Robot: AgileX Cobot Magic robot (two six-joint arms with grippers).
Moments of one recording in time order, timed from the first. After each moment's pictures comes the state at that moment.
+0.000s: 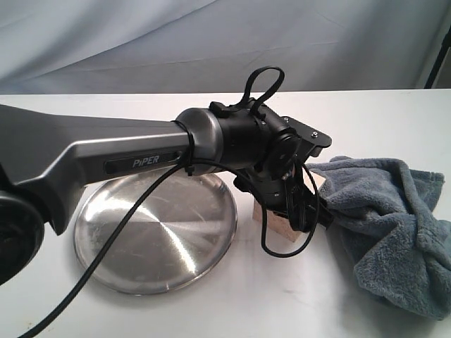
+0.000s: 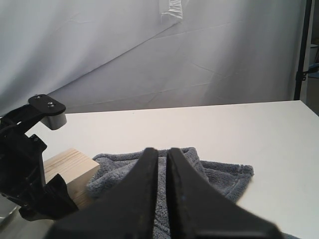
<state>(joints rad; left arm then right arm) -0.88 2.28 -1.71 0.11 0.72 -0.23 0.08 0.00 0.00 -0.01 0.17 0.11</state>
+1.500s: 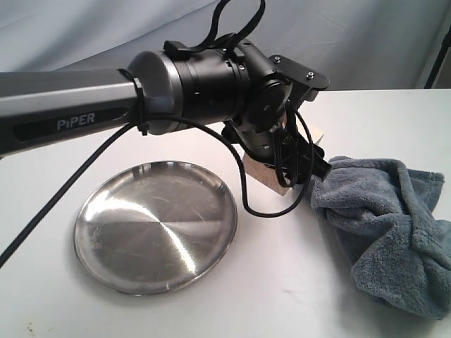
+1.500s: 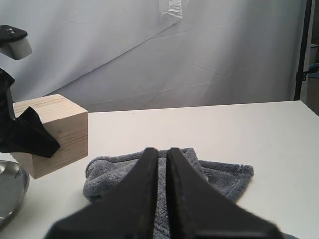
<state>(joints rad) -0.87 2.11 -1.71 0.25 0.76 -0.30 0.08 0.00 0.00 -0.01 0.17 0.11</state>
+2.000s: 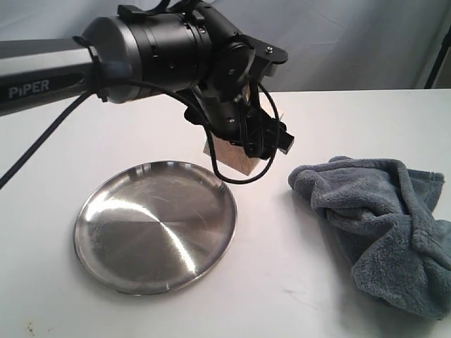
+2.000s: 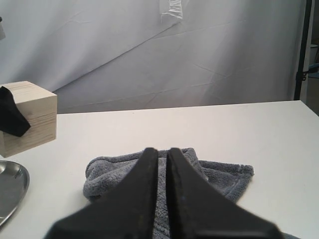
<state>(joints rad) -0.79 2.06 -1.71 0.29 0.87 -0.33 0.08 0.00 0.00 -0.01 0.17 0.11</state>
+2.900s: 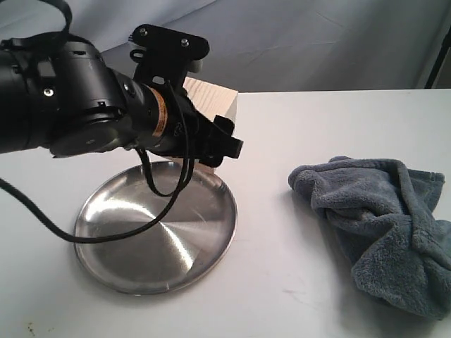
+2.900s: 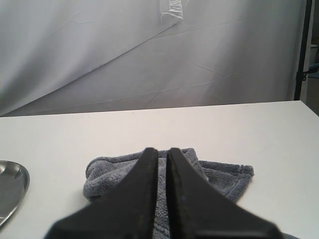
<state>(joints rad) -0.79 1.64 -1.13 0.61 0.50 -0.80 0.08 0.00 0.00 -0.01 0.17 0.11</state>
